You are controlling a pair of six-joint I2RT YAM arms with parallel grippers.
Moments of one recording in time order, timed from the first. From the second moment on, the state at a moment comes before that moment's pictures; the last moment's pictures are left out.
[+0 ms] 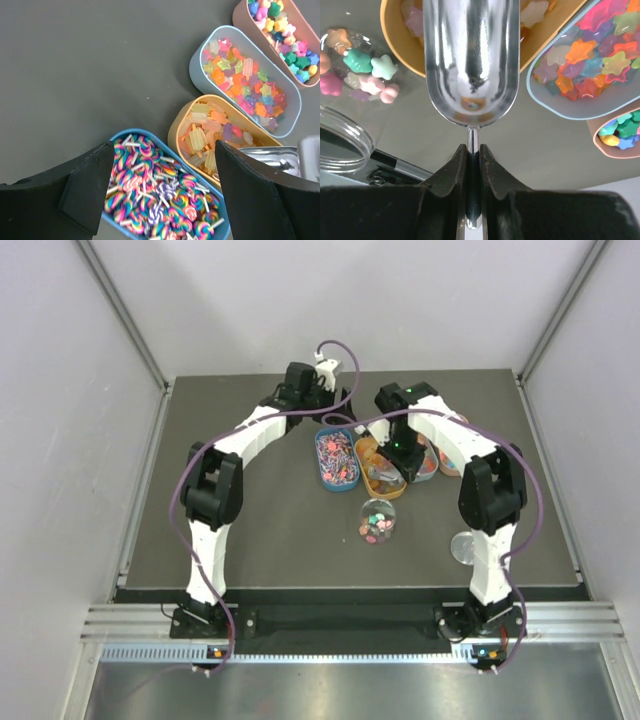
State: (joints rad) left arm -0.43 2.11 1.76 -0.20 0.42 -0.13; right arm 0.46 2.01 1.81 -1.36 0.01 -0.40
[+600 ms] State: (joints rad) left arm -0.45 2.39 1.93 -0.13 0.51 -0.11; right arm 0.46 2.09 1.90 -1.38 0.01 -0.40
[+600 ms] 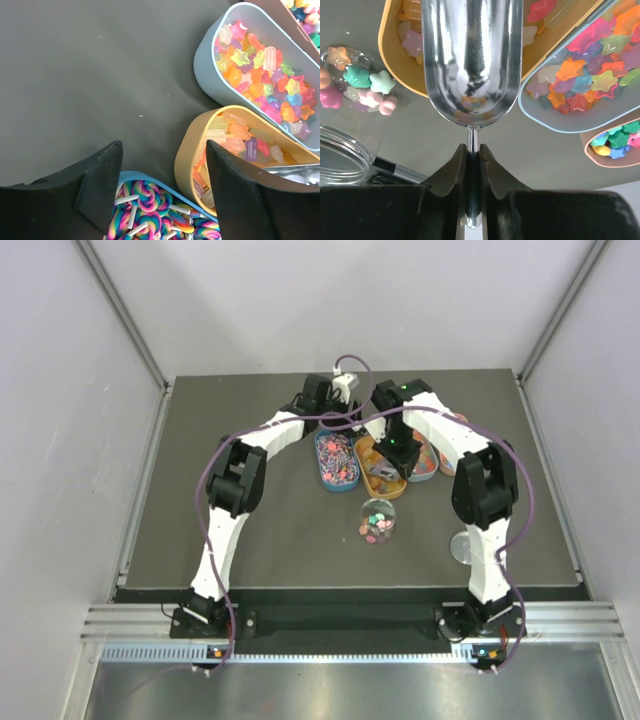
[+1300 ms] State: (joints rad) left arm -0.46 2.45 2.03 -0.15 0.57 -0.08; right arm 0.47 2.16 2.01 -1.40 0.00 -0.39
